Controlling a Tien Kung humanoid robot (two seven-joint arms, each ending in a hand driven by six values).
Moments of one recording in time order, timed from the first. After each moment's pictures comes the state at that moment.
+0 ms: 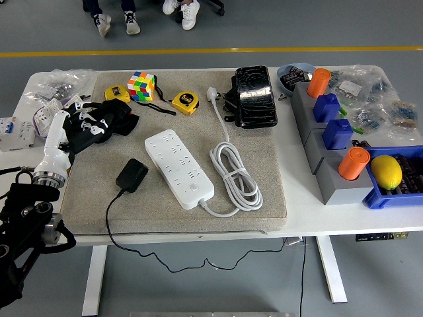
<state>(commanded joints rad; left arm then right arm) -0.27 0.29 -1.10 -1.18 0.99 0.34 -0.30 0.06 -0.22 1.01 0.18 -0.10 -0.09 0.06</state>
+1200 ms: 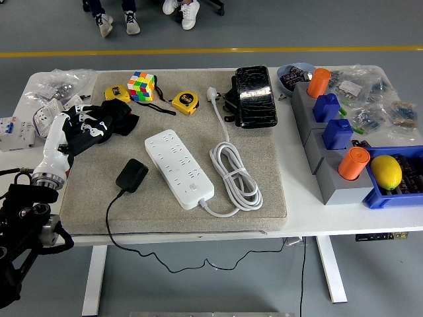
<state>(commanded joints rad) -0.25 0.29 -1.11 -1.18 1.00 0.33 -0.27 0.06 -0.21 1.02 0.18 -0.10 -0.10 0.06</state>
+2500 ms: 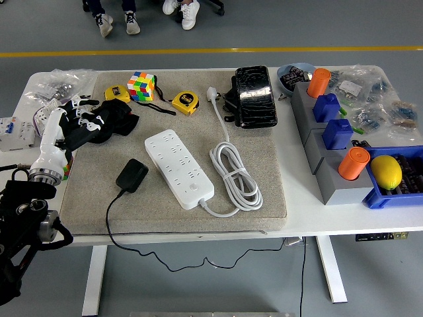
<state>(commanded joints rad) -0.26 0.29 -1.14 -1.20 1.00 0.32 -0.26 0.06 -0.21 1.02 0.18 -0.10 -0.10 0.06</state>
